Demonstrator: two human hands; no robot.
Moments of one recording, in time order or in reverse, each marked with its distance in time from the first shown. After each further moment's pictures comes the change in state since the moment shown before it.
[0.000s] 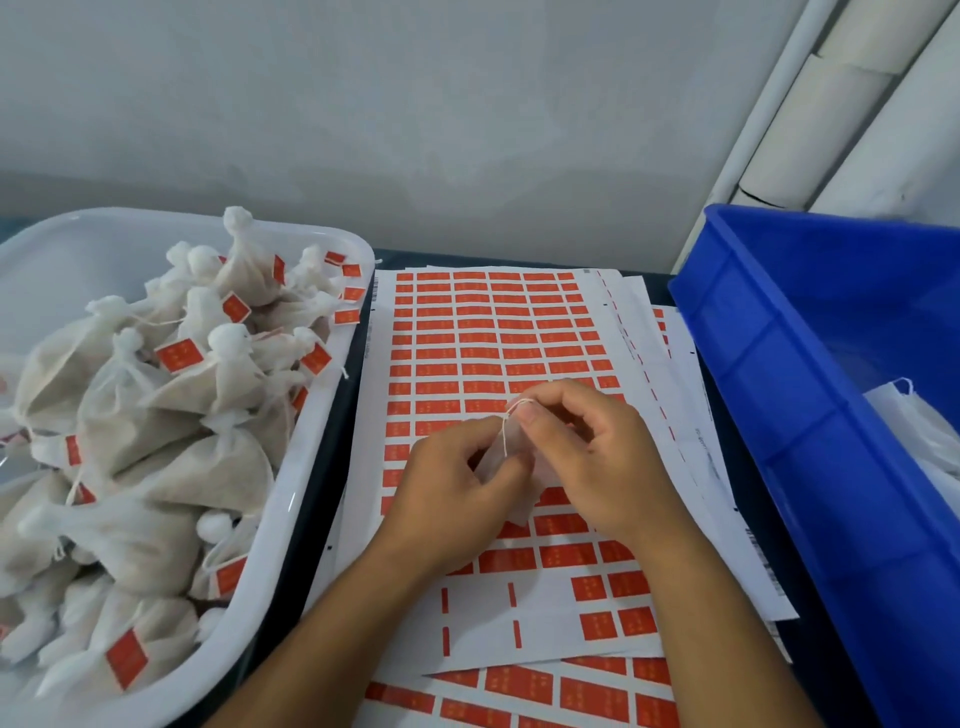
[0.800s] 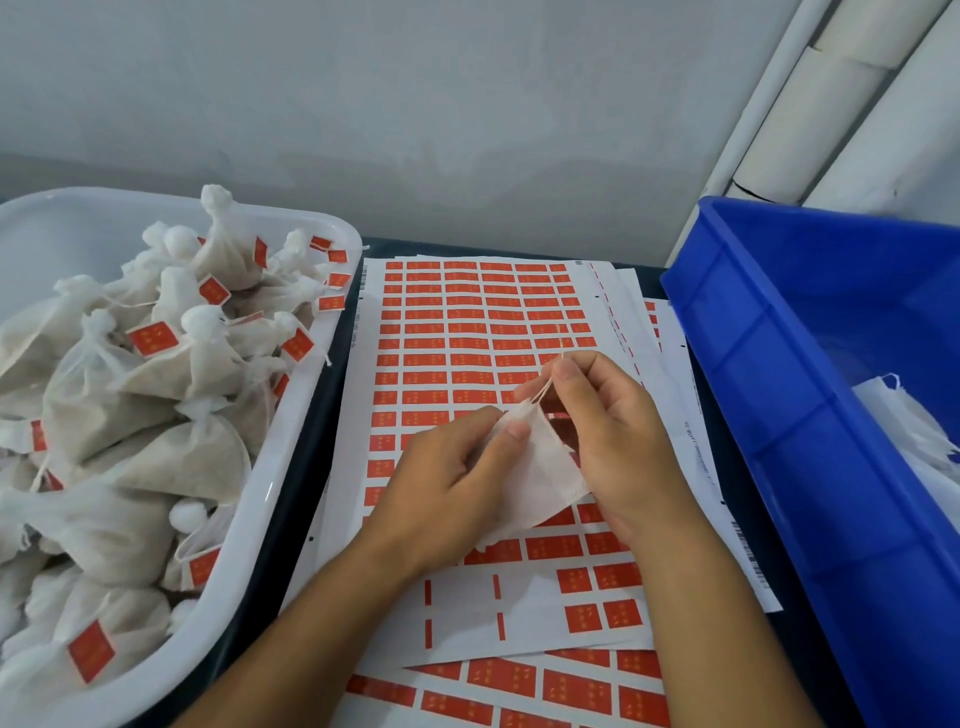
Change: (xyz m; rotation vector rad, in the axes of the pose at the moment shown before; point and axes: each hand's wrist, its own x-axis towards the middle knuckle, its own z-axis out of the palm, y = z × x) left_hand -0.008 0.011 0.000 -0.131 -0.079 -0.075; right_hand 0.003 -0.004 -0.006 0.281 0.070 0.209
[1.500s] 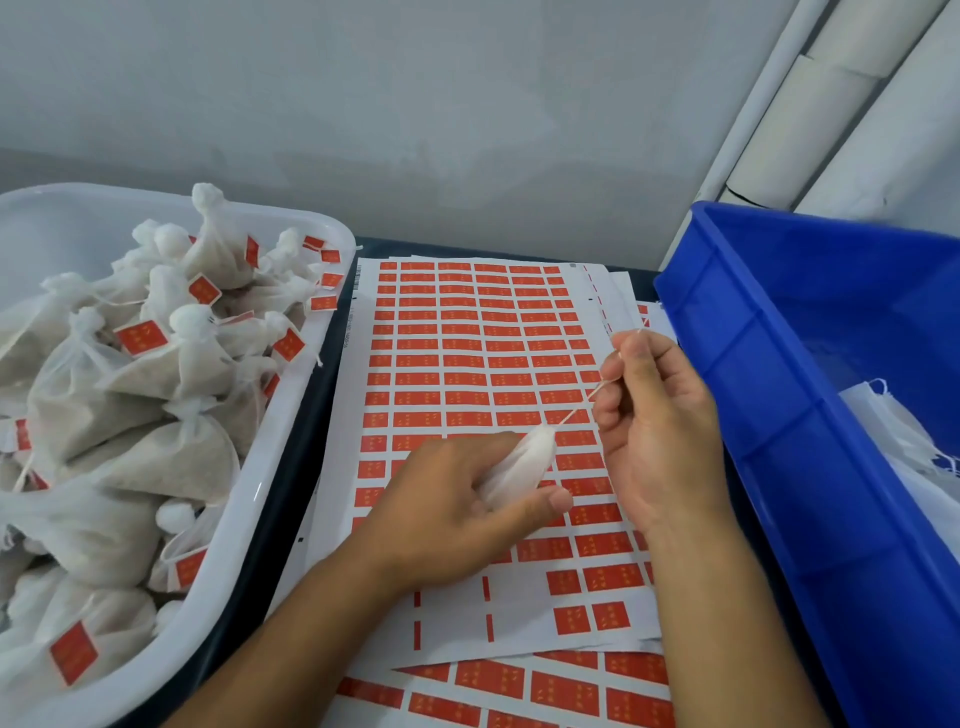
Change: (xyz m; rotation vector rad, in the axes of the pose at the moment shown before) left_hand -0.003 0.002 0.000 0.222 -0.181 0.089; right_hand 0.003 -0.006 -0.023 0.417 0.199 0.023
